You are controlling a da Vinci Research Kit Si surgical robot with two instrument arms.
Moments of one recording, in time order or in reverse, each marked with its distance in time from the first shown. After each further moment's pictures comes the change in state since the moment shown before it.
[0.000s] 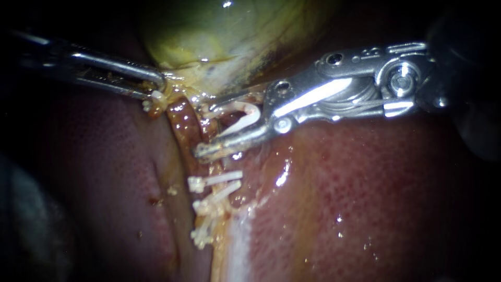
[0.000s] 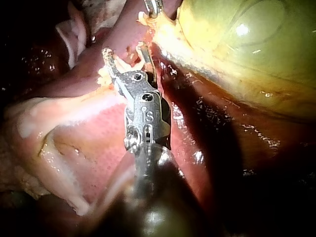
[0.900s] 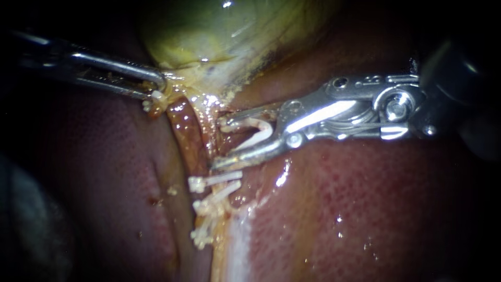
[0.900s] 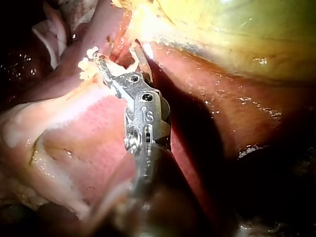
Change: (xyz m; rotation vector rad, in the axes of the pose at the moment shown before) right arm -0.007 0.003 0.001 0.003 0.012 0.106; left arm 0.000 0.000 0.000 0.000 0.000 0.000
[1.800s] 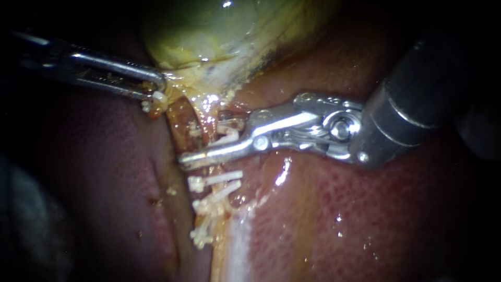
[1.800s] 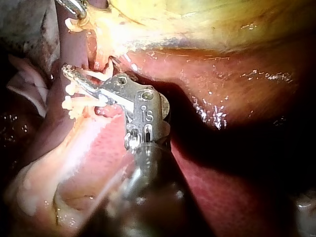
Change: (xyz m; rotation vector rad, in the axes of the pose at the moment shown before) right arm -0.001 0.003 0.006 0.054 0.256 0.188; left arm 0.000 0.000 0.000 0.001 0.000 0.000
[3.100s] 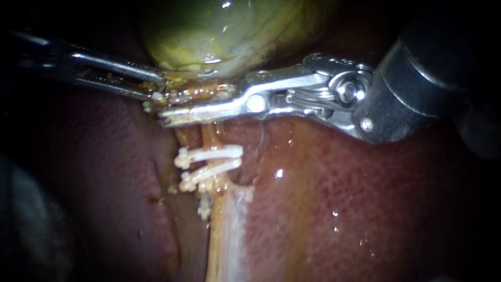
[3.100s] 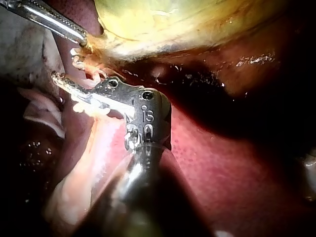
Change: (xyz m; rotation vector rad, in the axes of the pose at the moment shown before) right arm 0.007 -0.004 -0.002 0.074 0.106 0.088; left arm 0.000 0.000 0.000 0.001 0.000 0.000
